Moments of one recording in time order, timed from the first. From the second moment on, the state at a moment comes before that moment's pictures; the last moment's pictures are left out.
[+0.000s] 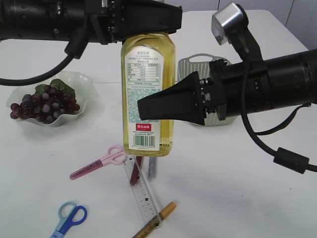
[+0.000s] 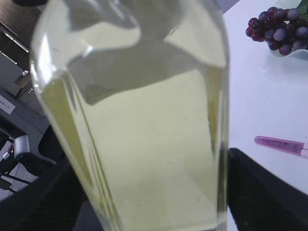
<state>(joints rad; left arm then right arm) -0.36 1.74 -1.25 -1.70 1.16 1.44 0.27 1.61 -0.92 1.59 1.14 -1.54</state>
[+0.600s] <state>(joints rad) -0.36 1.71 -1.25 -1.64 1.16 1.38 0.27 1.61 -0.92 1.57 1.16 -1.48</state>
